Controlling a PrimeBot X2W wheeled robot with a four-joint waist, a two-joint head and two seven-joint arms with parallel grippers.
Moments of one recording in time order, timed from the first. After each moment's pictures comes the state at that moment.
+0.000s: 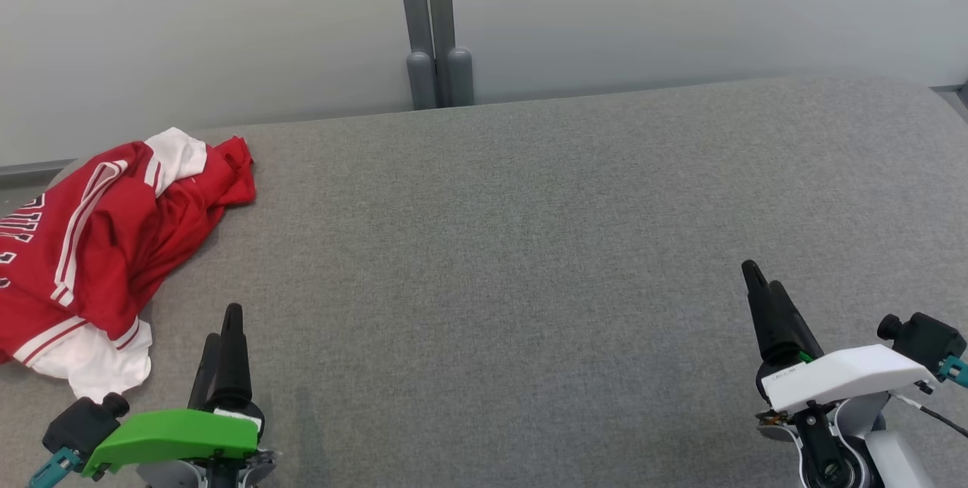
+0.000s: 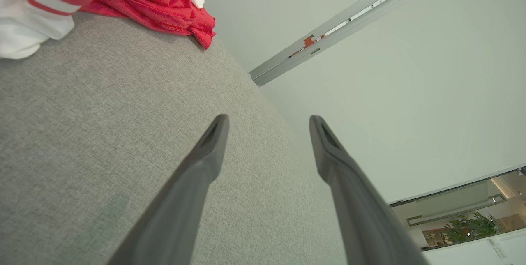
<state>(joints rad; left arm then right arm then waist) -0.04 0.04 0.04 0.24 -1.08 -0.11 -0.04 -0.06 -0.10 0.03 0.17 0.98 0.13 -0.04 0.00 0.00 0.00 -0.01</state>
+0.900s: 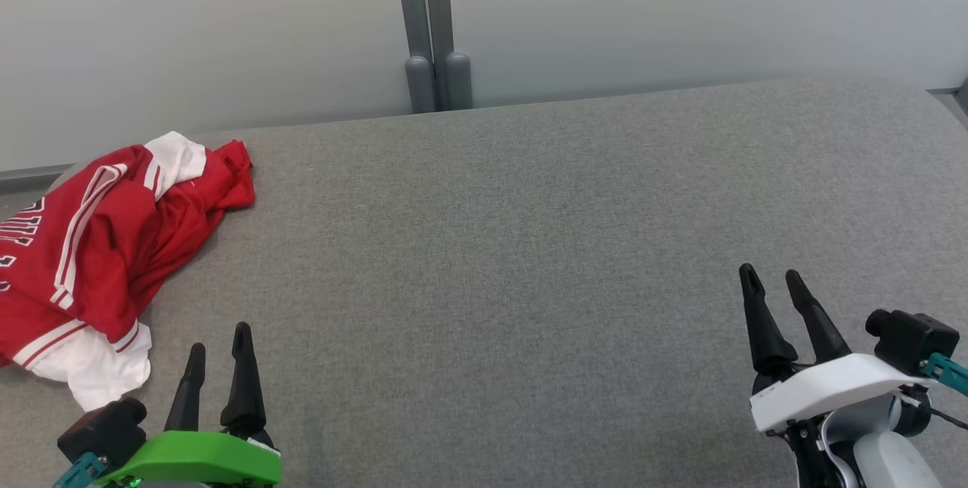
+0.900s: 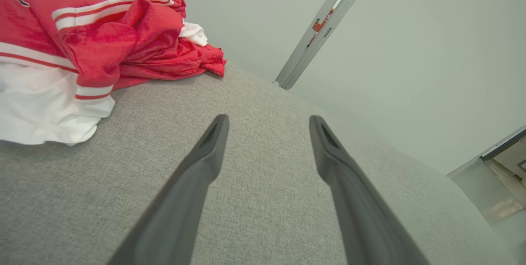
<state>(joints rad) 0.01 0.05 0.04 0.21 -0.63 -0.12 -0.12 -0.05 -0.12 0.05 0.15 0.57 0.13 -0.12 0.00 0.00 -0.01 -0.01</state>
